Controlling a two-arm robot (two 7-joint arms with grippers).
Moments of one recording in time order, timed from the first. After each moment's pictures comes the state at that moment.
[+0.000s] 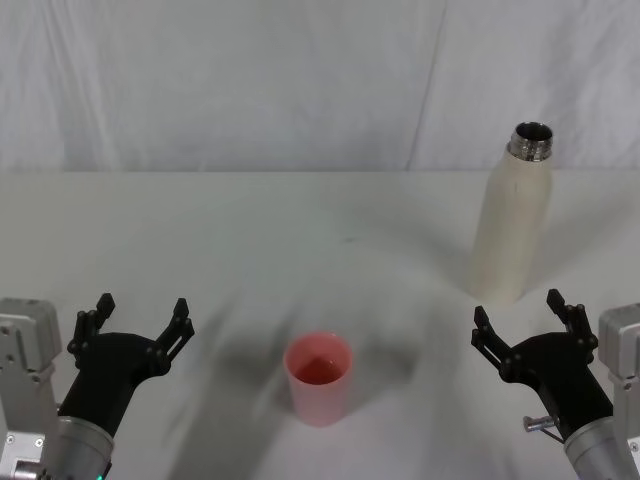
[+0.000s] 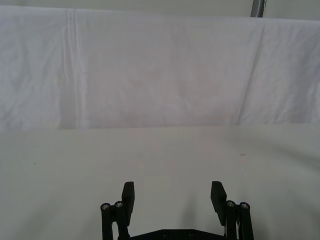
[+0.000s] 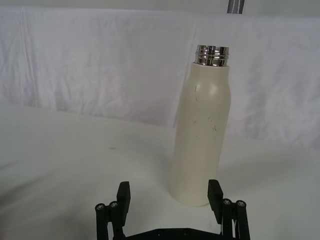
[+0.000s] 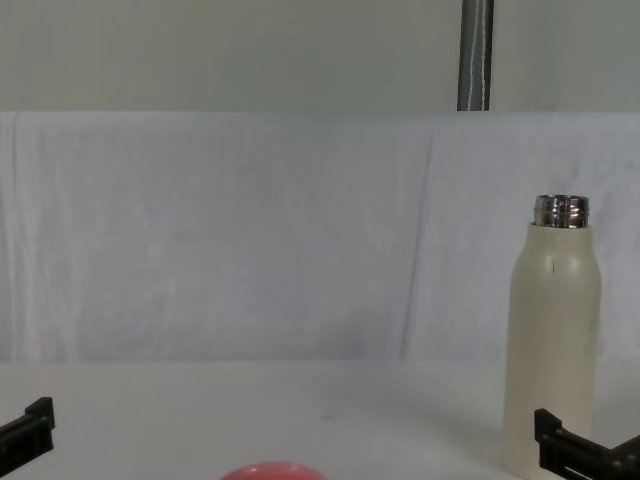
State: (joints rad) left arm 0.27 0.24 0.04 -1.85 -0.25 -0.02 -0.02; right arm -0.17 0.19 -0.26 -1.77 0.07 -0.06 -0.03
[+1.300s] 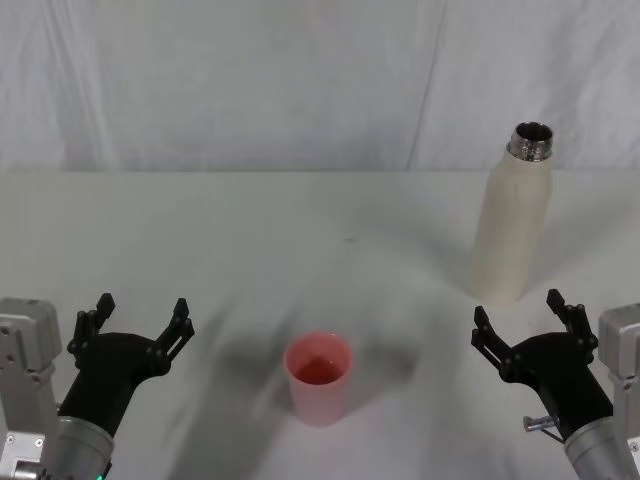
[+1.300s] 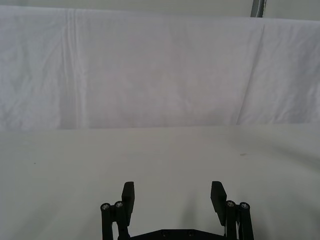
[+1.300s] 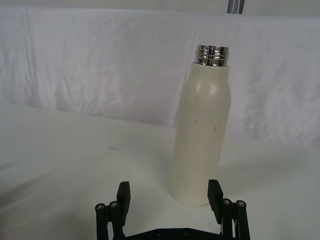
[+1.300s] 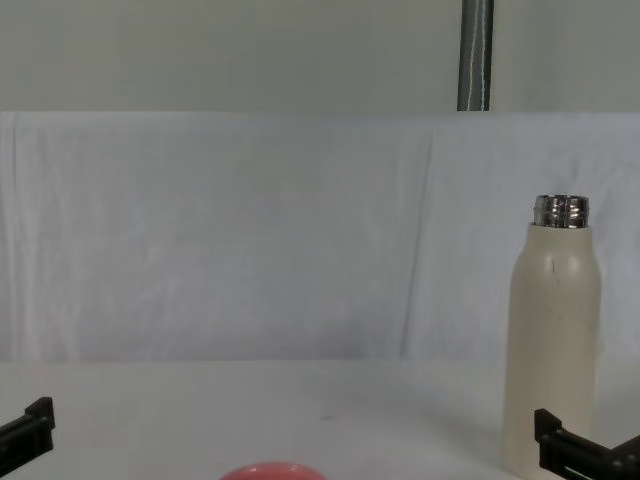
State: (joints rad) left arm 0.27 0.24 0.04 -1.85 -0.25 -0.02 -0.02; right arm -0.17 0.19 -0.26 -1.77 0.07 -0.06 -0.03
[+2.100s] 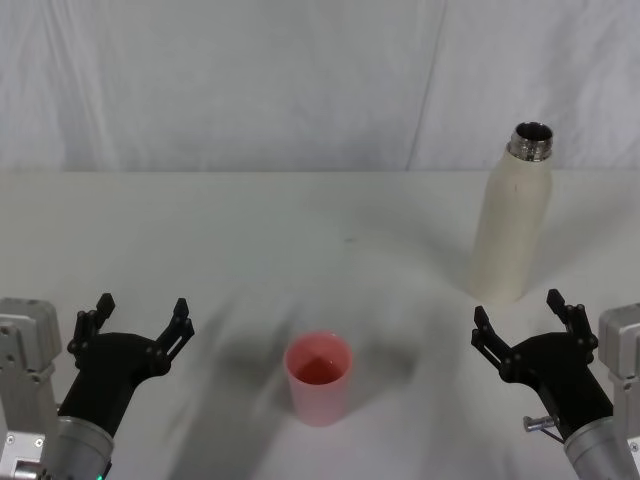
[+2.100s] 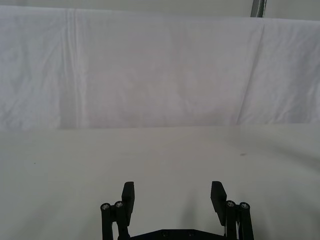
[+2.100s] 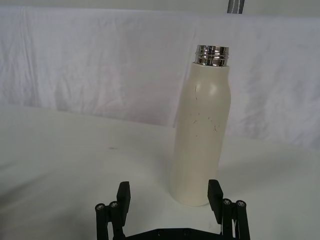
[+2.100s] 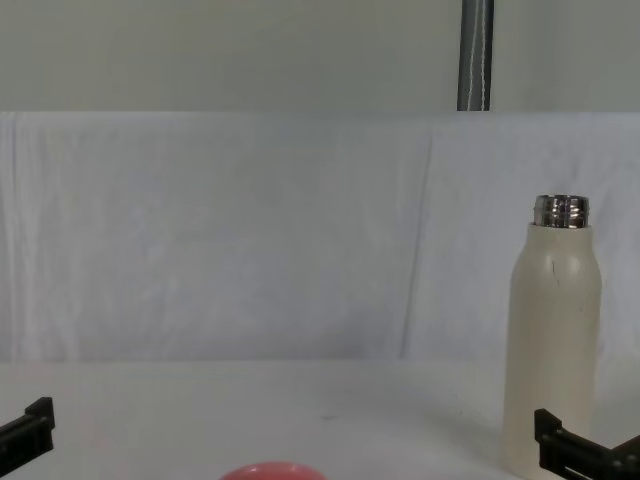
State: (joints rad) left arm 0.27 0.24 0.04 -1.85 -0.25 -0.02 -0.02; right arm -0.17 0.19 -0.26 -1.77 0.07 -0.06 -0.03
